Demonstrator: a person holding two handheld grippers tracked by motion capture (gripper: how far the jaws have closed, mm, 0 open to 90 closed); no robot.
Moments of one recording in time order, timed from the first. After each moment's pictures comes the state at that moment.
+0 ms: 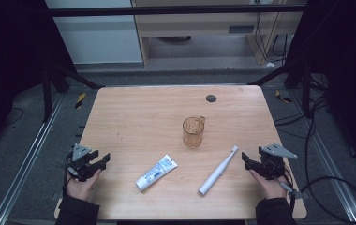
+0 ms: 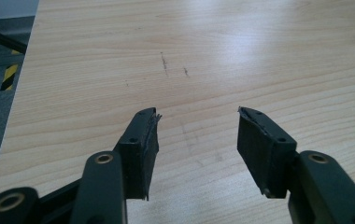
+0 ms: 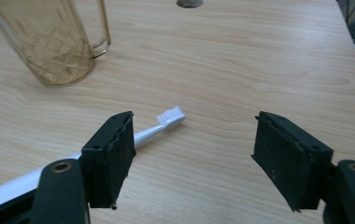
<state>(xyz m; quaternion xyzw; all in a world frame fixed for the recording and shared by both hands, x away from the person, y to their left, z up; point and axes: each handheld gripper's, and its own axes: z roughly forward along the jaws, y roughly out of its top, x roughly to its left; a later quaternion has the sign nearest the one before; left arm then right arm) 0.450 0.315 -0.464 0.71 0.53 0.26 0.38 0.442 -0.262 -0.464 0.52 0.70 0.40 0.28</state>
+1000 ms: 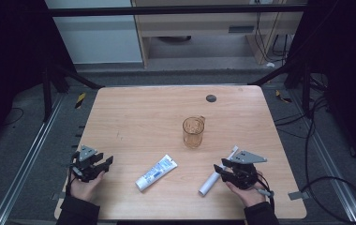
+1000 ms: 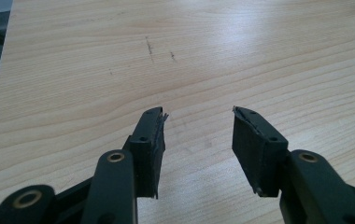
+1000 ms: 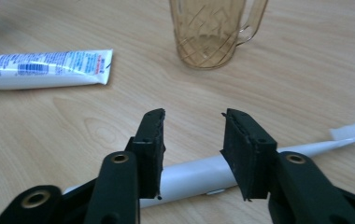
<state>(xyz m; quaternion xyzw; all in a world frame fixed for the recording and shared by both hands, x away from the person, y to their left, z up) 0.451 0.305 -0.468 0.74 0.51 0.25 0.36 0.422 -0.184 -0.458 0.42 0.78 0.43 0.18</state>
